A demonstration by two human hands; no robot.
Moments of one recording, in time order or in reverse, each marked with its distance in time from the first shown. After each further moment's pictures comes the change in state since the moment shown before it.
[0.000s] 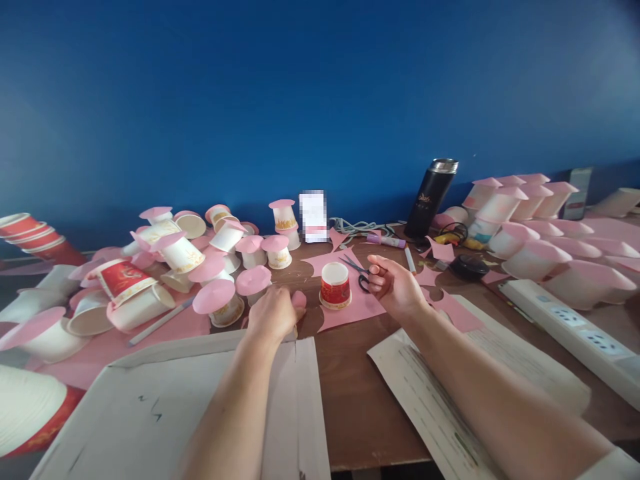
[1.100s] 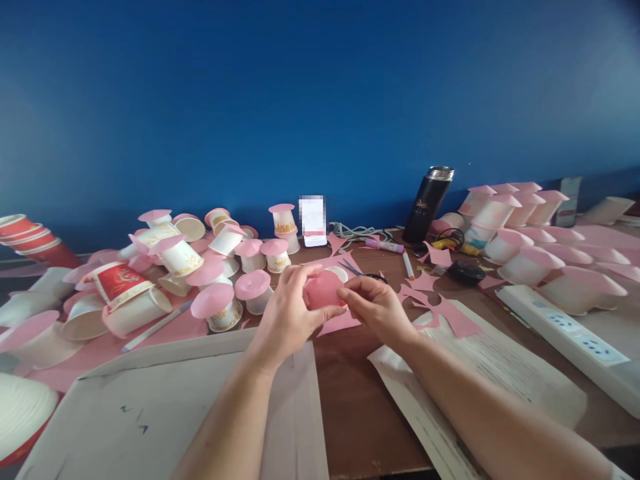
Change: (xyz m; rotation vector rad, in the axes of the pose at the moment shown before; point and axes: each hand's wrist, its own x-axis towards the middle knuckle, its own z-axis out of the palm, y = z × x) left_hand -0.022 0.018 -0.011 -0.593 0.424 0.515; right_hand -0.044 0.017 0.036 -0.684 -0.261 -0.266
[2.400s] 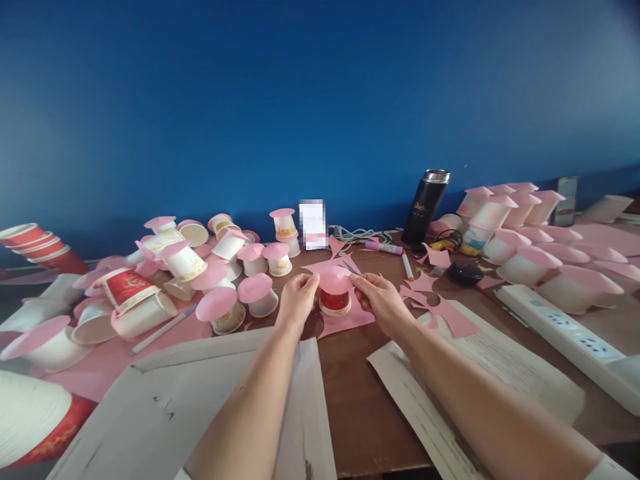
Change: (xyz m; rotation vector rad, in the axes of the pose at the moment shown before) left_hand 0.025 -0.026 0.047 -0.581 0.073 -0.652; right_hand 0.022 0.020 -0.016 0.182 0.221 0.265
